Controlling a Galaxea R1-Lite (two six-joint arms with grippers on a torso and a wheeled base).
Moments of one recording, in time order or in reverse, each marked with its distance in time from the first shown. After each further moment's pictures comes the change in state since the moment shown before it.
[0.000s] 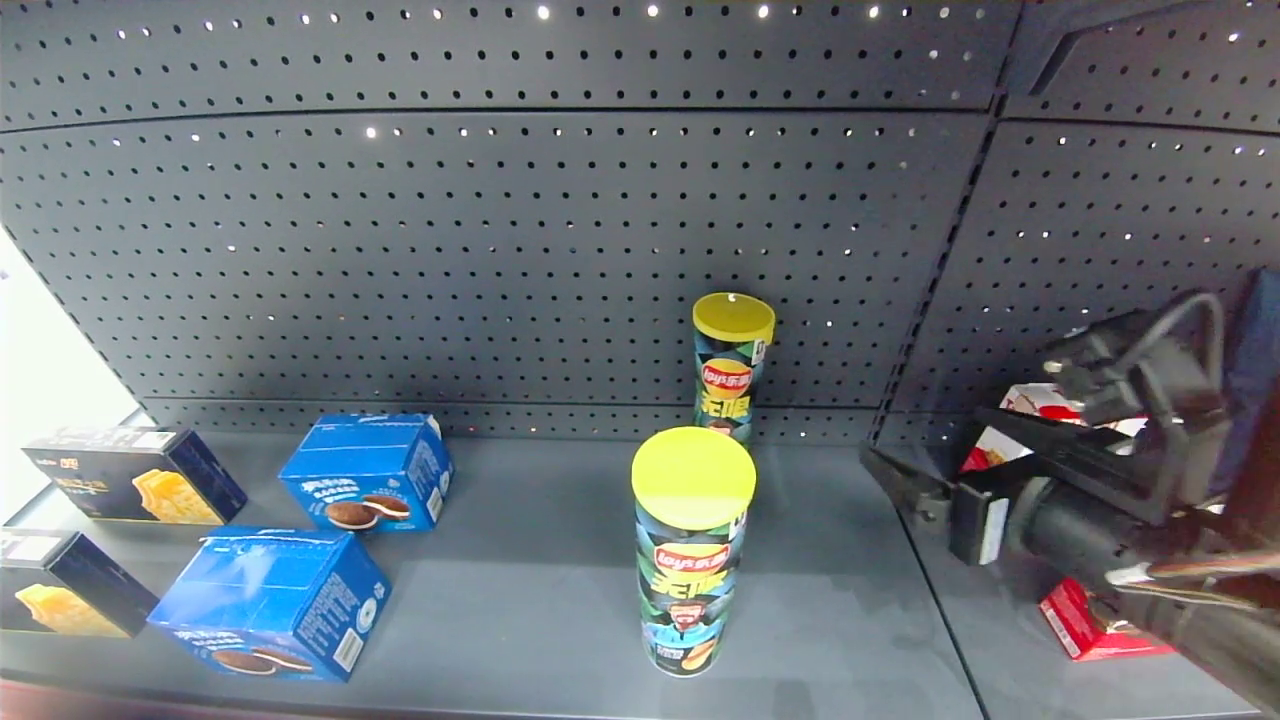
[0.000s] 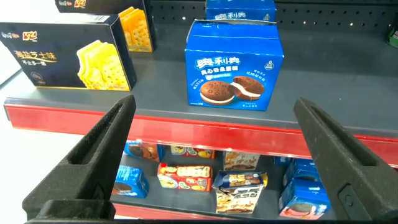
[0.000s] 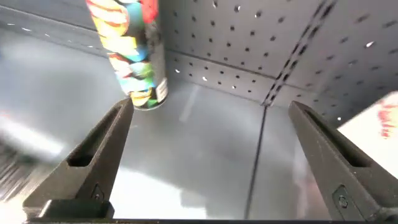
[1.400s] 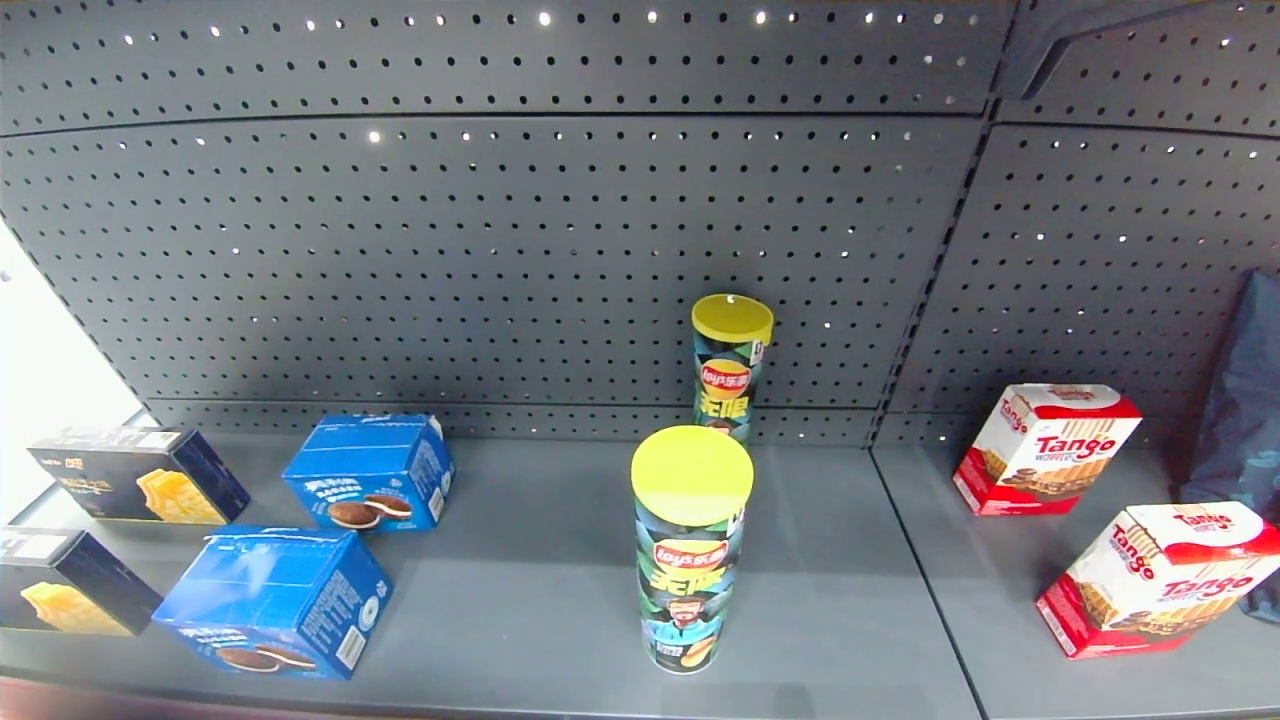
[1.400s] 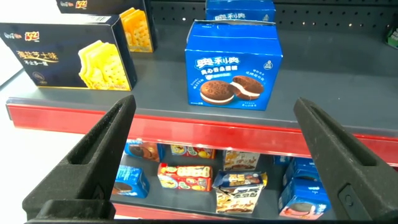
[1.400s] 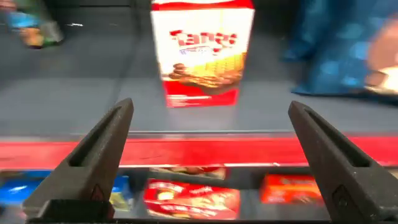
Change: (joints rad) left arm 0.000 0.000 0.000 0.000 0.000 0.001; right arm -0.749 -1.349 0.533 0.752 0.419 0.055
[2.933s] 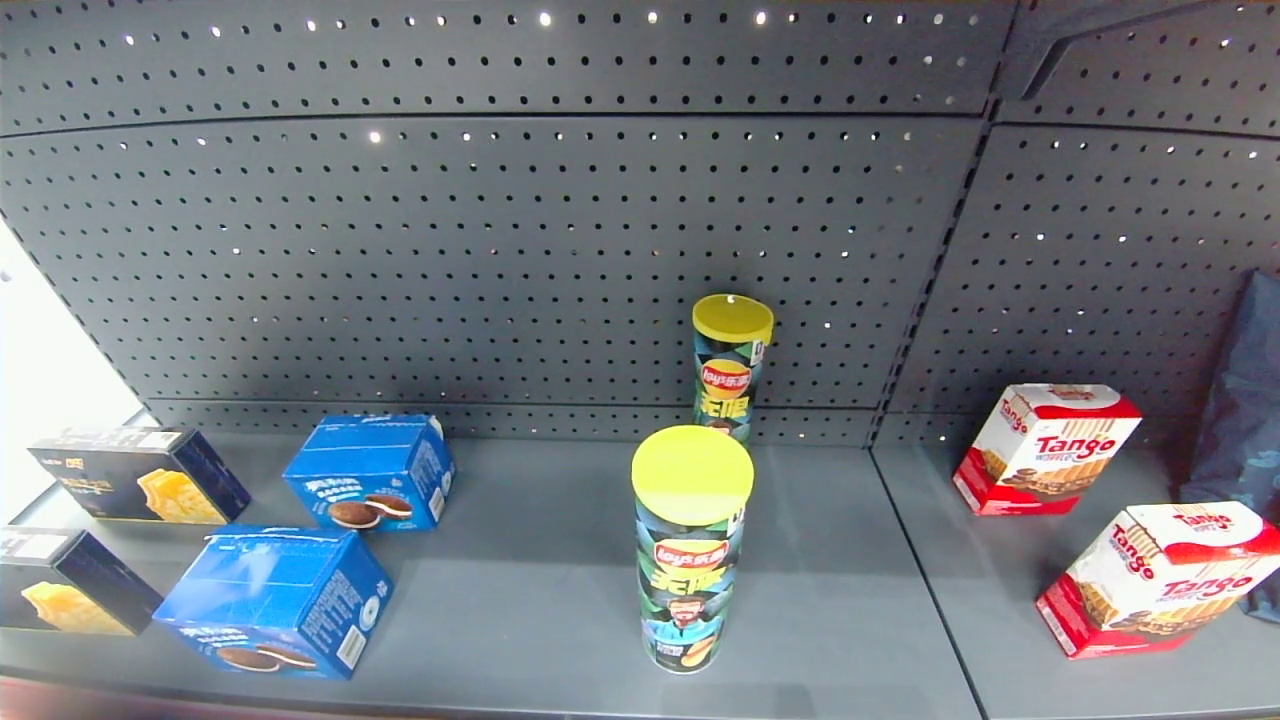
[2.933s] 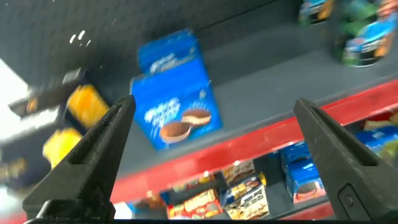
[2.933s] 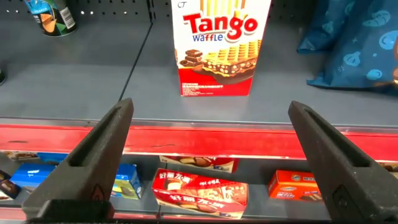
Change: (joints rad) left arm -0.039 0.138 -0.141 -0.017 -0.352 0.320; right arm -0.003 -0.013 0.003 -0.006 0.017 -0.001
